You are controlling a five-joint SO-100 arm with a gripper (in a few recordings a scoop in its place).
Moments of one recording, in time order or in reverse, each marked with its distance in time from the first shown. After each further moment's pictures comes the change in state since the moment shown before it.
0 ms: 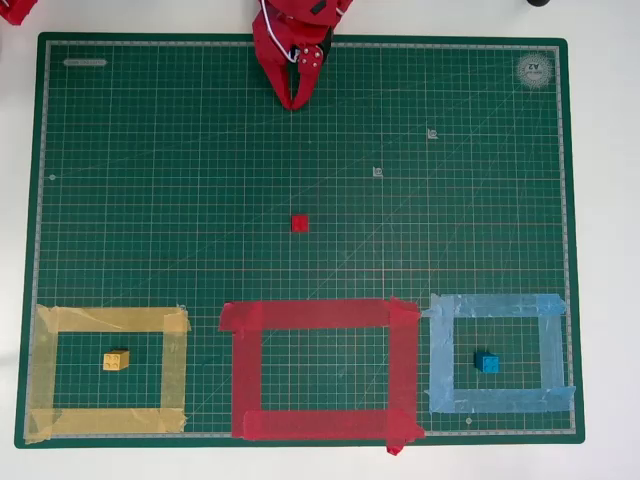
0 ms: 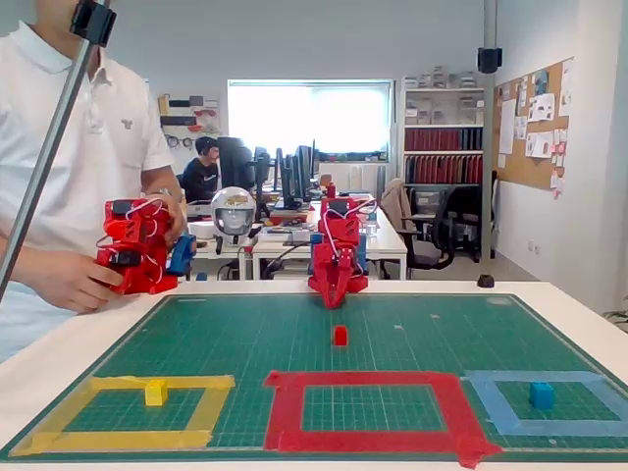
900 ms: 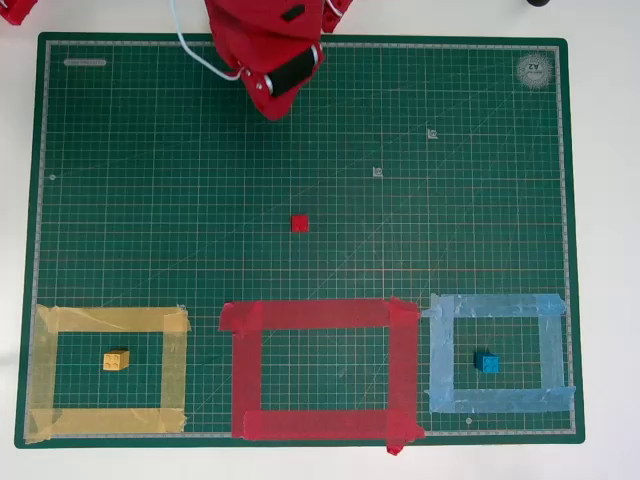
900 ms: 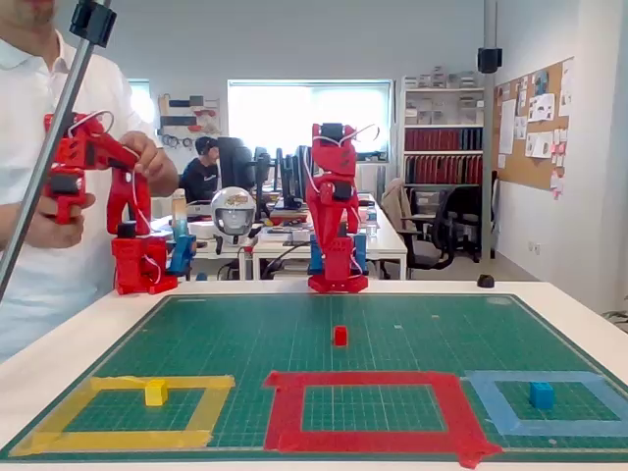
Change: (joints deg) arm 3.0 -82.1 -89.6 20.9 36.3
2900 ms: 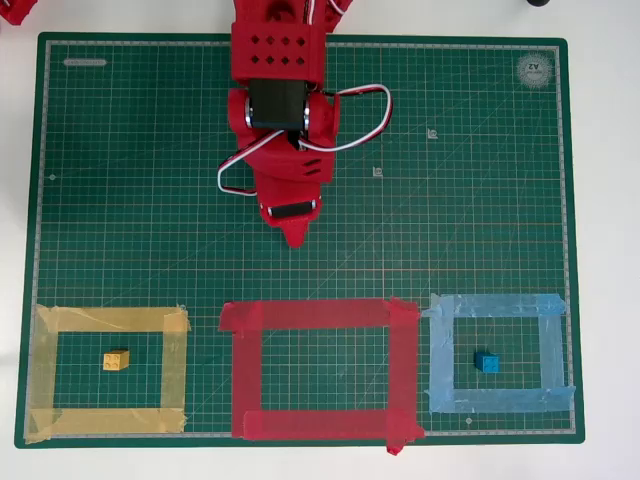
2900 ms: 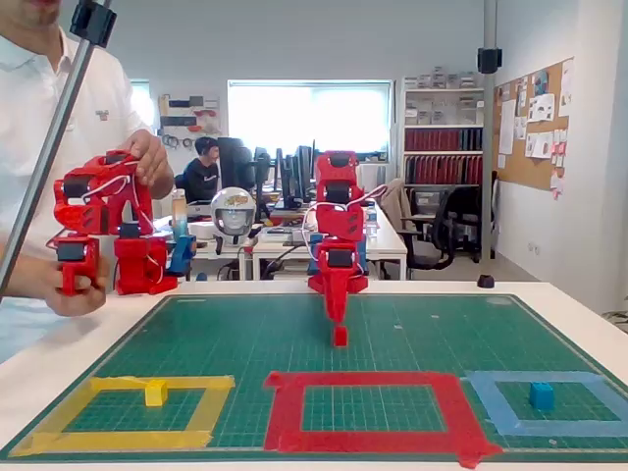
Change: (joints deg) arm -3.6 -24.0 9.4 -33.5 28.8
